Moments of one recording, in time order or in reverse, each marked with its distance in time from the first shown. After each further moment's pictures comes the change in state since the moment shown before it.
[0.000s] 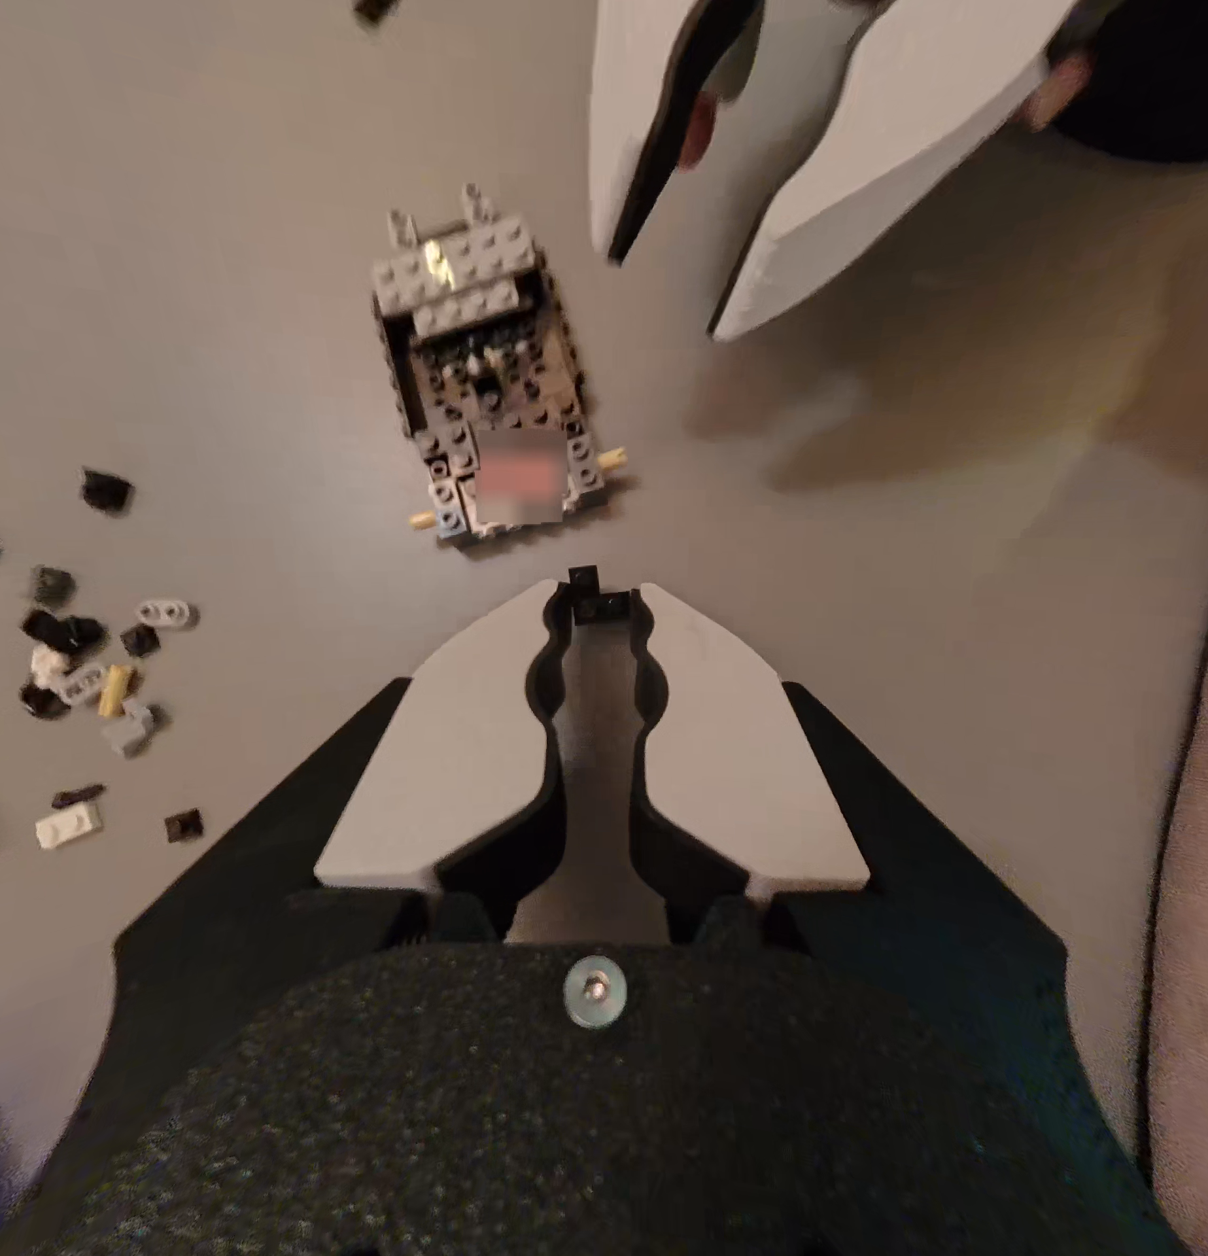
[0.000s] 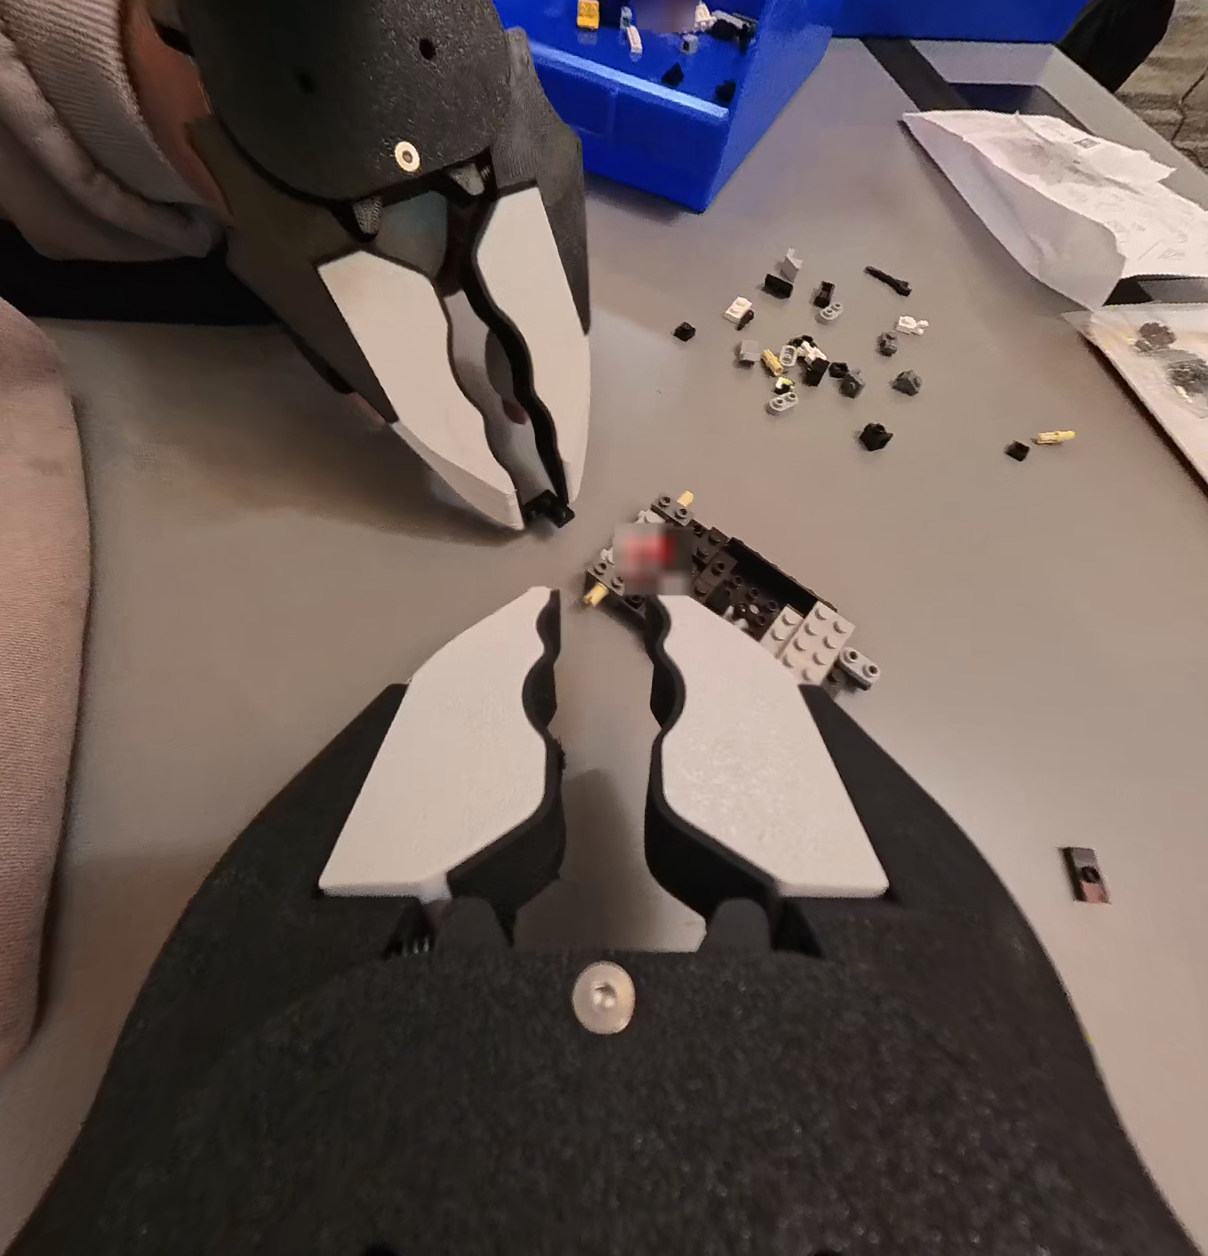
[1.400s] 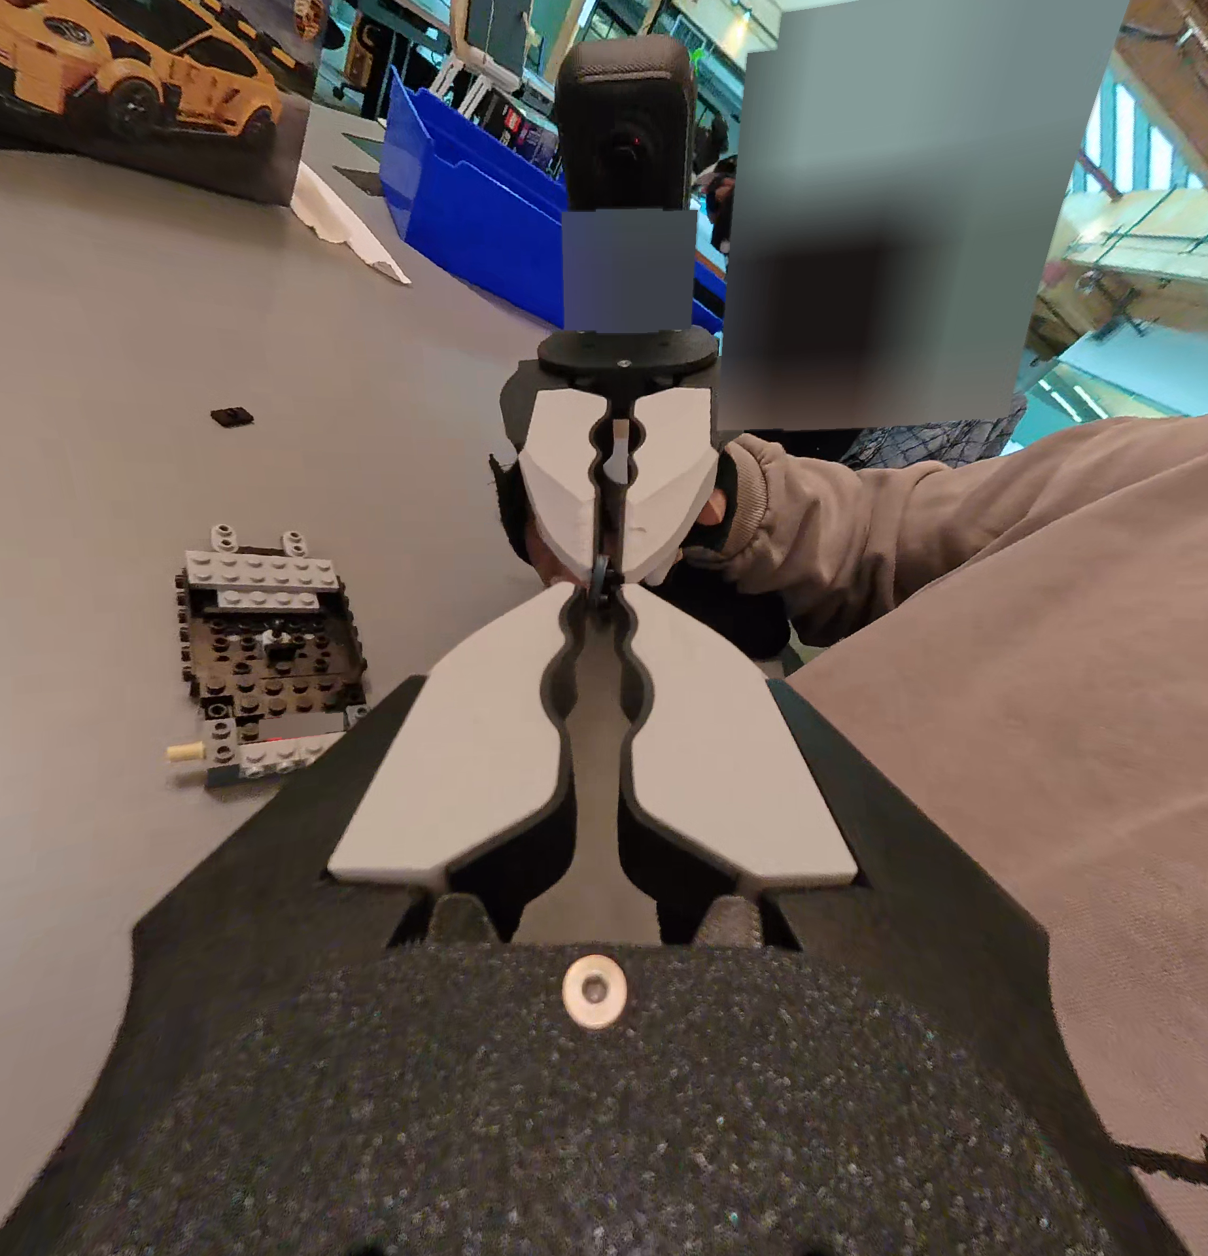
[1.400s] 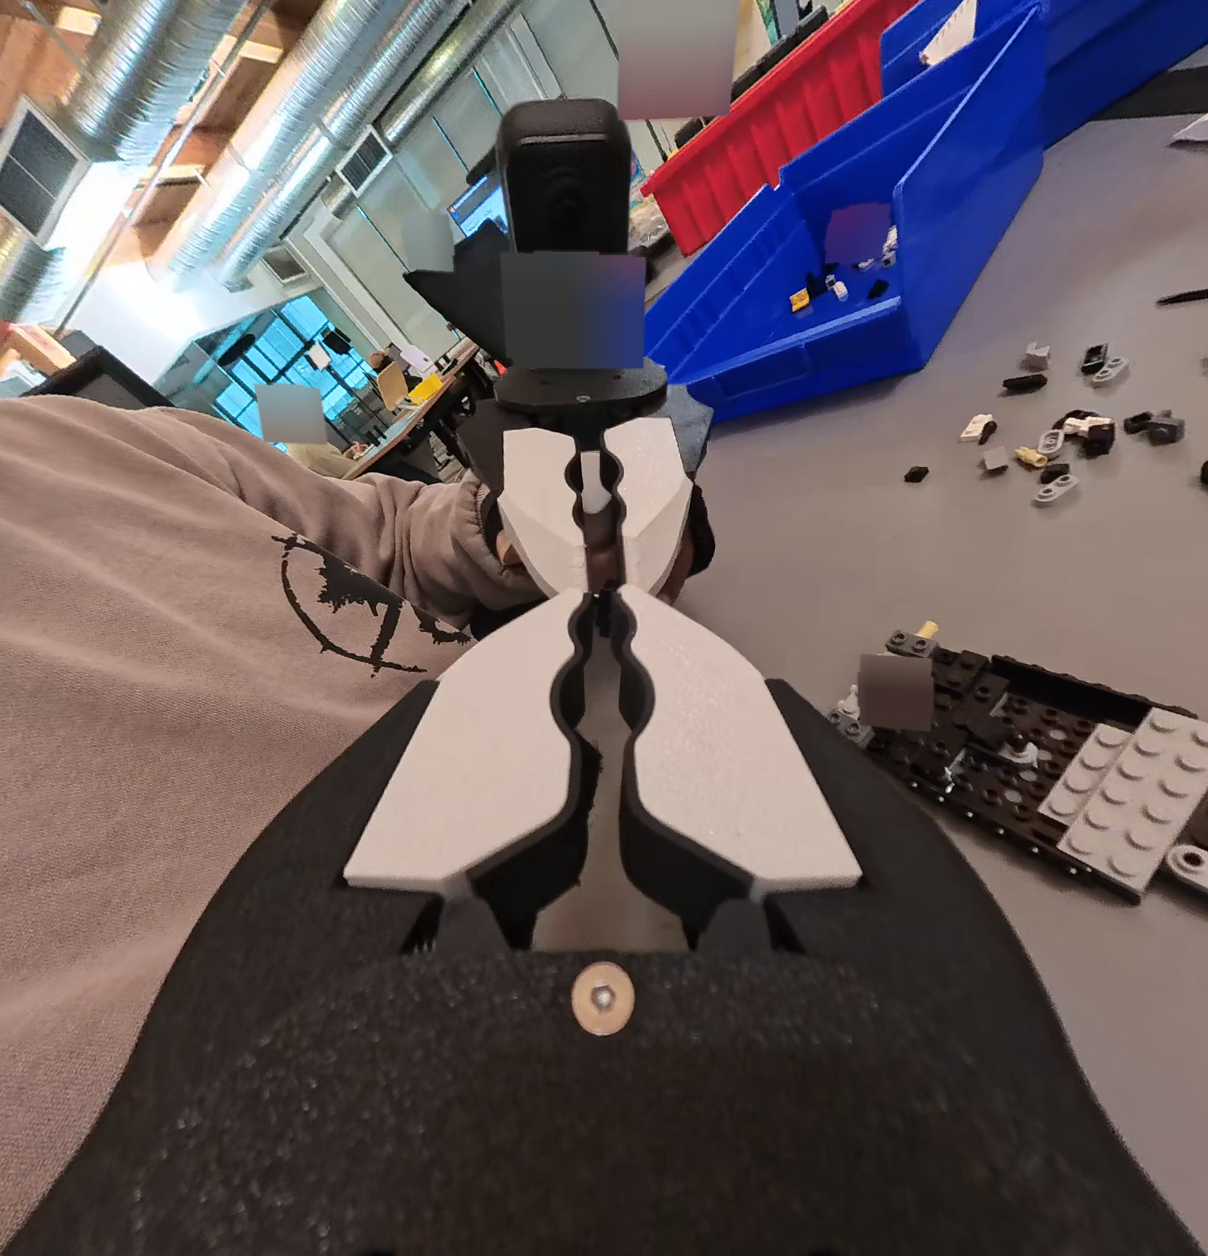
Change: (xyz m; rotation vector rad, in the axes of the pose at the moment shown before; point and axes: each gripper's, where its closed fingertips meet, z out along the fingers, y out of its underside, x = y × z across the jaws) left arm 0.029 -0.086 -0.058 0.624 0.517 -0.436; right arm -0.025 -0.063 -0.024 0.357 -0.481 0.554
